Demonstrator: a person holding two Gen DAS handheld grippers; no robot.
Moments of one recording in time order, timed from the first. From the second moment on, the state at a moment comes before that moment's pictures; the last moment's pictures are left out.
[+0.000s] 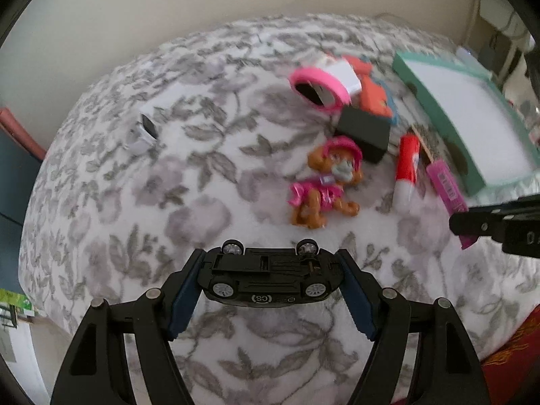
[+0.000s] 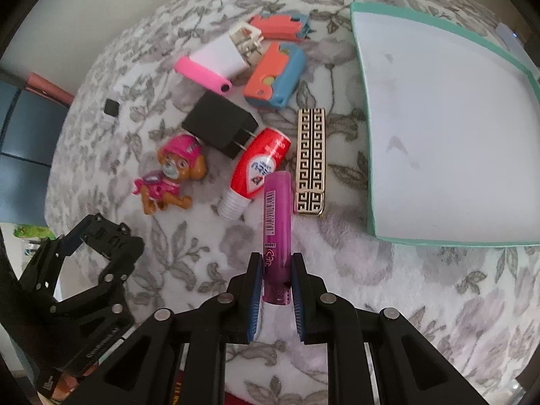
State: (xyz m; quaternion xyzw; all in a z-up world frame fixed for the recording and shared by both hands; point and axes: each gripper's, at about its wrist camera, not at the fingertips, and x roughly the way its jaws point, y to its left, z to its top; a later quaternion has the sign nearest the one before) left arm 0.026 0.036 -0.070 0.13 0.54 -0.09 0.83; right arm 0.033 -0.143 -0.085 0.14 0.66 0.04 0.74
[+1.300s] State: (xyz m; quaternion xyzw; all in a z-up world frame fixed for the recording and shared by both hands) left arm 0.088 -0.213 0.003 0.03 0.52 -0.15 0.84; right arm -0.008 -0.383 -0.049 0.28 0.51 -0.26 0.77
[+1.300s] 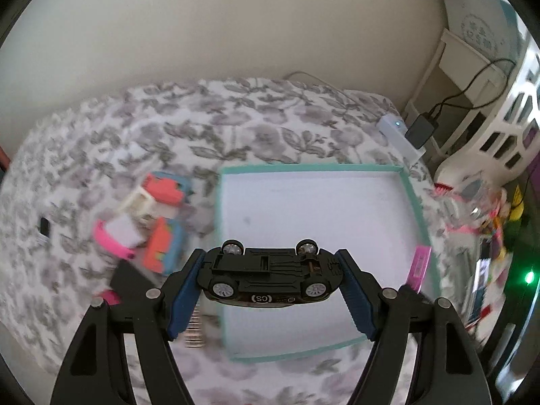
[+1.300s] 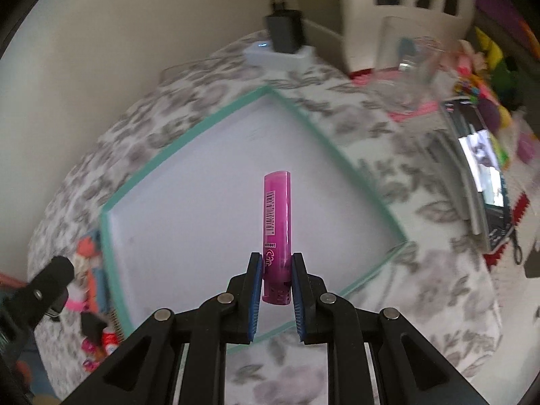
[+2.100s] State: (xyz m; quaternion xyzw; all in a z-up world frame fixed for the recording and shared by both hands) left arm 0.097 -0.218 -0.066 0.02 0.59 -0.15 0.80; right arm 0.001 -0.377 -0.070 0.21 0.54 -0.26 0.77
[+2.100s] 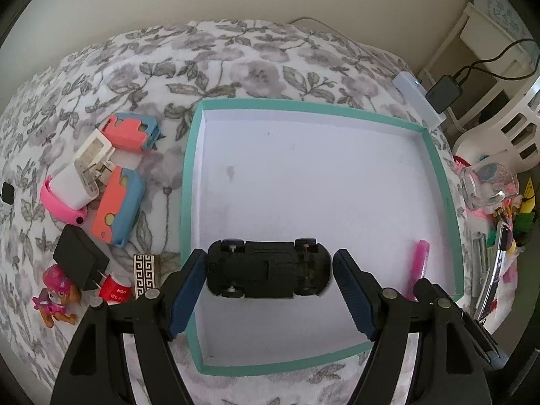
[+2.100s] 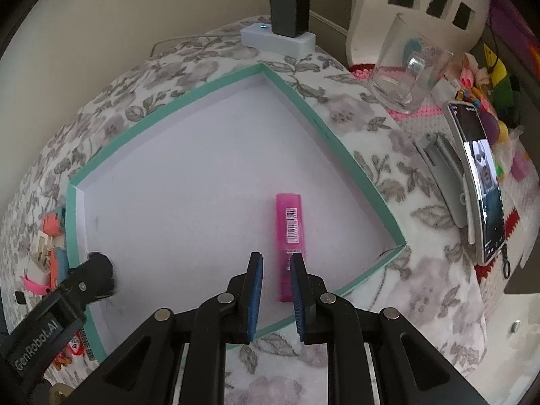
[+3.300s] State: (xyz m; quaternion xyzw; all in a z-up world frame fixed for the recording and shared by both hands) left arm 0.118 -0.152 -0.054 0.00 0.58 -0.04 0.81; right arm 0.008 -0.365 -0.073 0.18 0.54 -0.26 0.78
